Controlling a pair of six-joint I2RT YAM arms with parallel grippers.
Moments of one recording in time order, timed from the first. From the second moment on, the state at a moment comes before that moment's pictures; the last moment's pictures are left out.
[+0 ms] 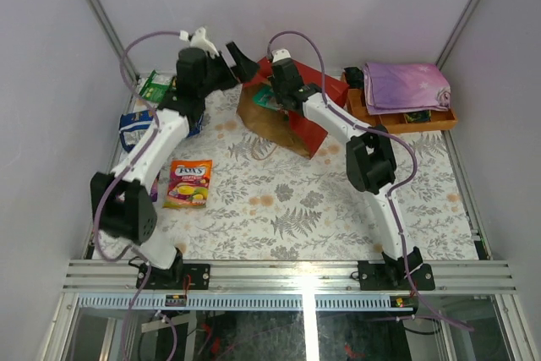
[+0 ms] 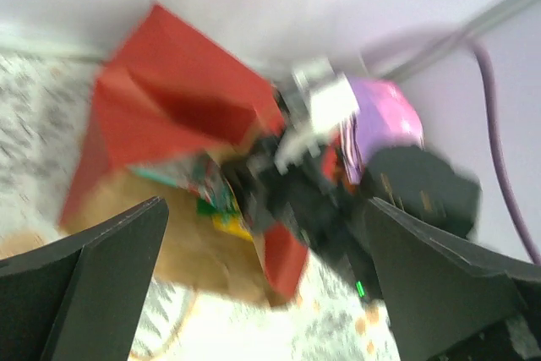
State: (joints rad) left arm -0.21 1.71 1.57 -0.08 0.26 -0.62; right arm 0.58 2.35 2.10 -0.36 0.31 0.07
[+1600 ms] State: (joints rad) left arm -0.41 2.39 1.34 0.81 0.00 -1.70; right arm 0.56 2.24 1.94 -0.31 0.29 0.09
